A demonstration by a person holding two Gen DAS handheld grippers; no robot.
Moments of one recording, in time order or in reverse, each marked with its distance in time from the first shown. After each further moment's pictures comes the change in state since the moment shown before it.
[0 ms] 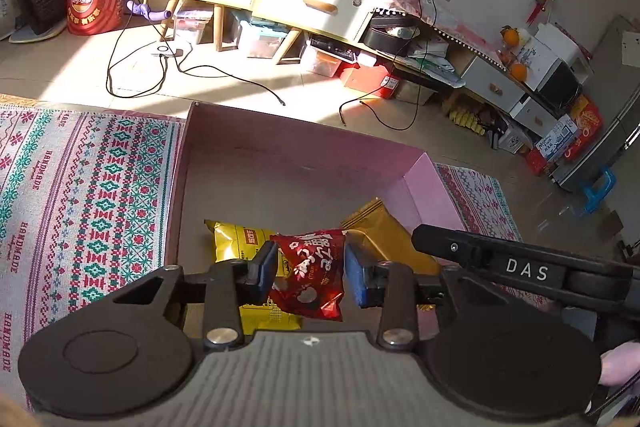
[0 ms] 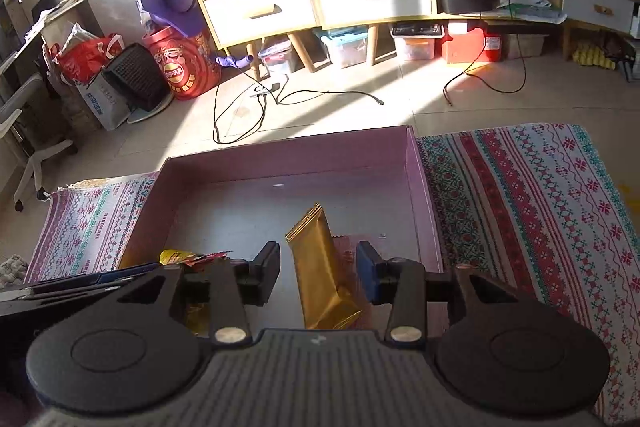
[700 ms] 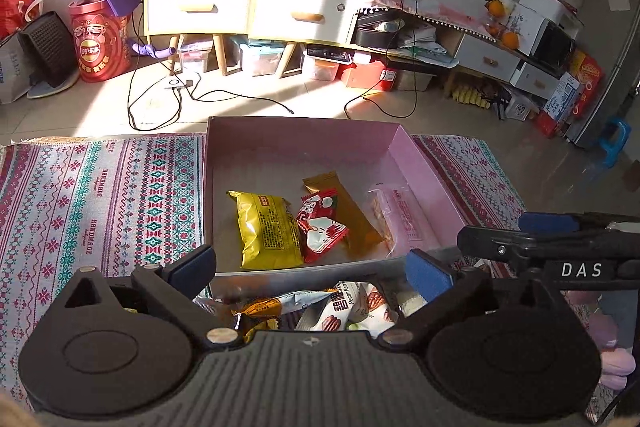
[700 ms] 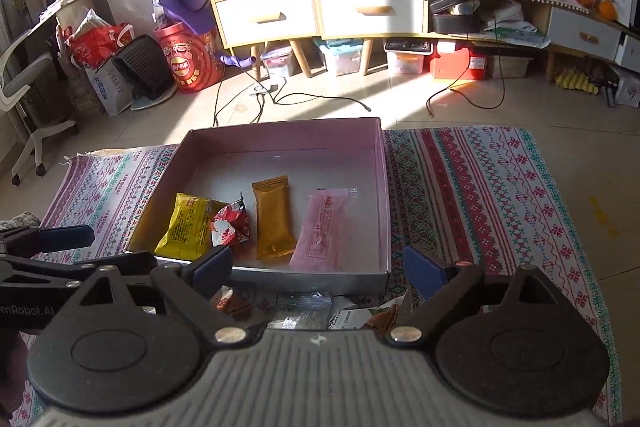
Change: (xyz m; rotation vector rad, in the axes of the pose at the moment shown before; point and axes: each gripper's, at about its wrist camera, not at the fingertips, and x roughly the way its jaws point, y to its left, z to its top) left arm -0.063 -0.029 -0.029 0.166 -0.015 0.114; right arm -0.069 0.000 -0.027 -0.091 -0.015 -0.039
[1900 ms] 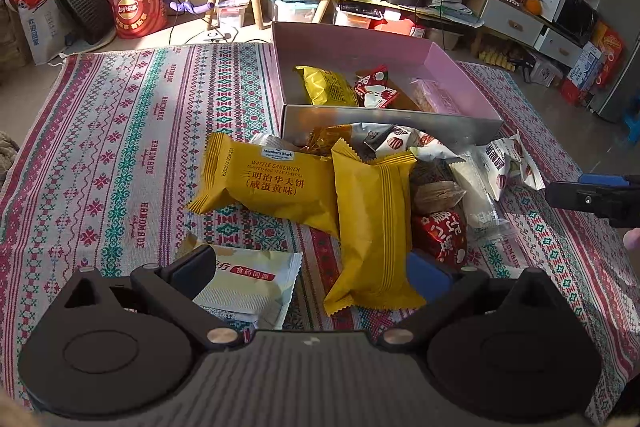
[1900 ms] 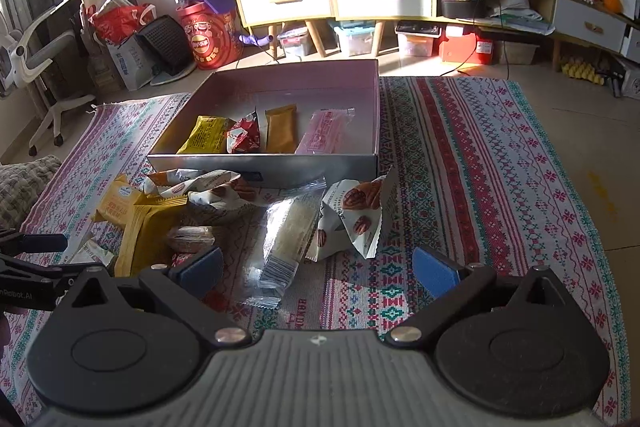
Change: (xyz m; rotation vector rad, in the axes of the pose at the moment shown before) left arm -0.030 0.029 -0.092 -0.025 0.084 0.085; right arm -0.026 -0.016 -0.076 -0.032 0.022 0.040
